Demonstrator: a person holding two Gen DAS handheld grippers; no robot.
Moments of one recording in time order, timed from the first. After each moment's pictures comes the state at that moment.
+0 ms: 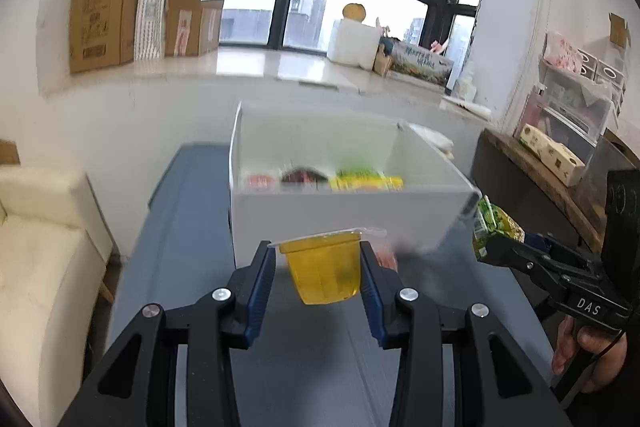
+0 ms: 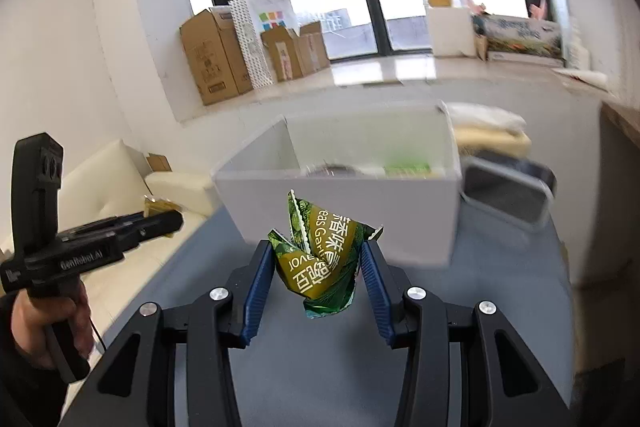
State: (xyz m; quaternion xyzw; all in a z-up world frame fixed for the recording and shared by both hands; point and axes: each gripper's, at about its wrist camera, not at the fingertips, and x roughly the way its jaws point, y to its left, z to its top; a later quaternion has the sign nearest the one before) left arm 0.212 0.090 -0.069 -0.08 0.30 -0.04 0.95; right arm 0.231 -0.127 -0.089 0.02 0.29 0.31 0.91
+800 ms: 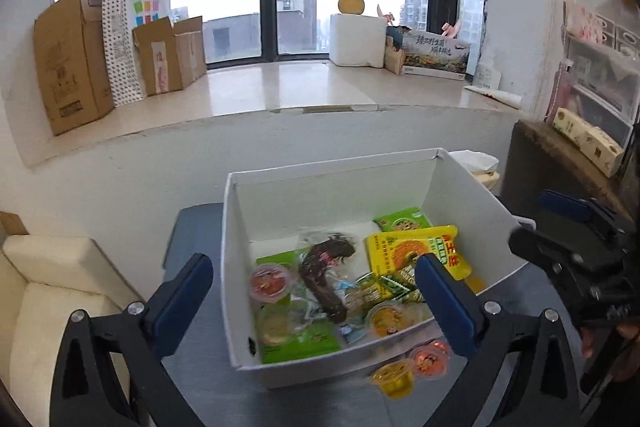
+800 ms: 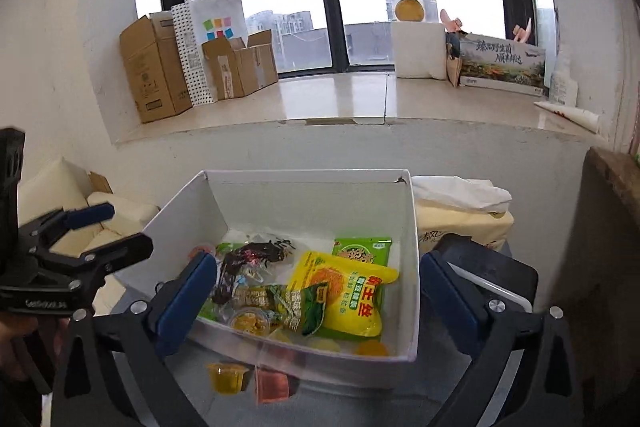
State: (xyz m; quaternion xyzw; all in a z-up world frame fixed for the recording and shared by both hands) left arm 0.342 0.072 -0.048 0.00 0.32 -0.01 0.95; right arm 0.342 -0.106 -0.062 -0.01 0.29 0.22 0.93
